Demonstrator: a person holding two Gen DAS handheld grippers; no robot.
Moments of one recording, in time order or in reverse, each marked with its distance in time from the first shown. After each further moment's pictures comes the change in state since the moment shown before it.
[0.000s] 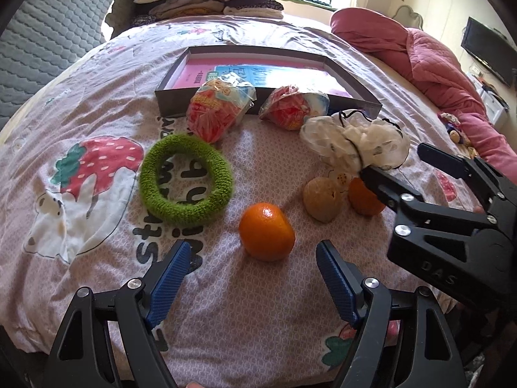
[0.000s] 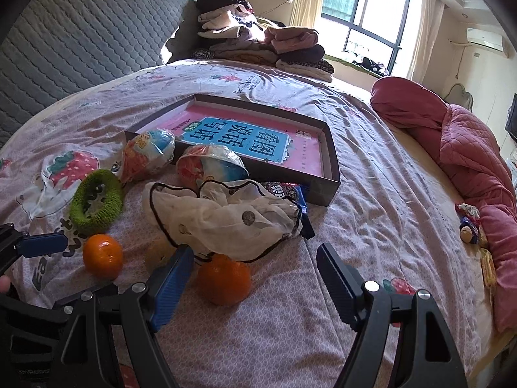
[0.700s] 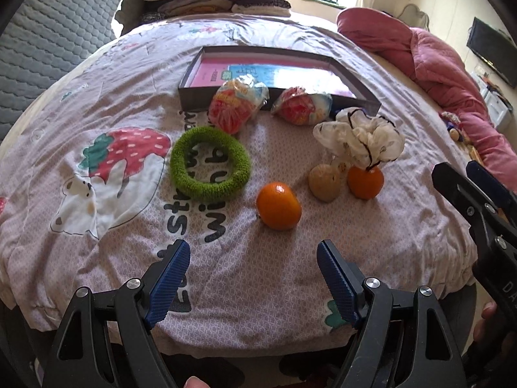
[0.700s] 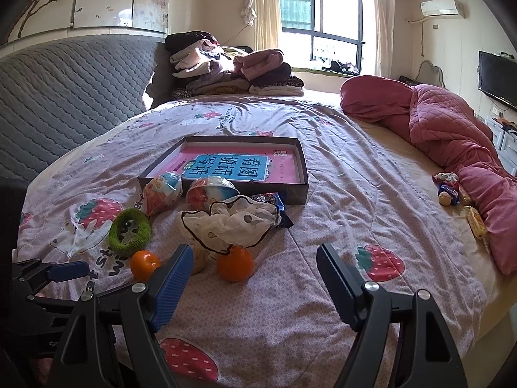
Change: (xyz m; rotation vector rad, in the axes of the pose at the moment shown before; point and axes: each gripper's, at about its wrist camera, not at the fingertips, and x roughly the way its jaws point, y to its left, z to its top) left arm -0.033 0.003 -0.013 -0.007 0.027 0.039; right arm -0.083 -0.013 -0.022 0.221 -0.124 0.009
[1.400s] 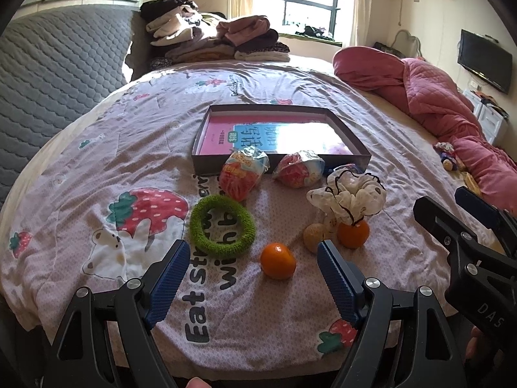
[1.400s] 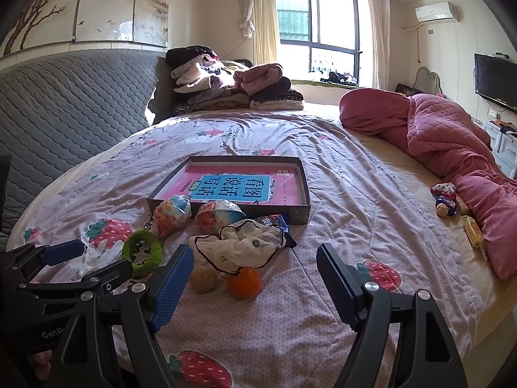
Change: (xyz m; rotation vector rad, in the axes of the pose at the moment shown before) left arm -0.048 -0.004 0.017 0.024 -0.211 0.035; right arm -0.019 0.004 0.016 0.024 -0.056 -0.001
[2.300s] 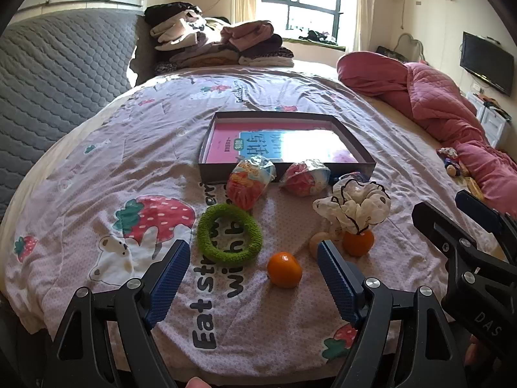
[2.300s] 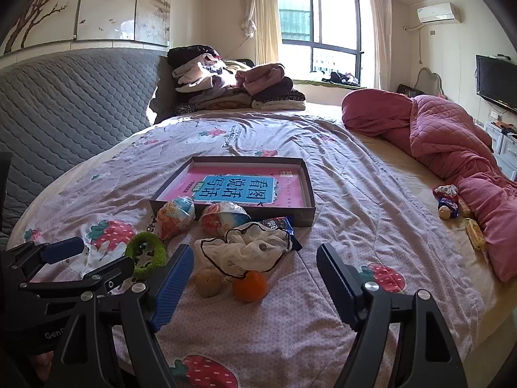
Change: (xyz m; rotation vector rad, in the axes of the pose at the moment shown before) left arm -0.005 0.004 0.006 0.001 -0.030 0.021; right arm -0.001 0.007 0.005 -0.006 -0.009 0.006
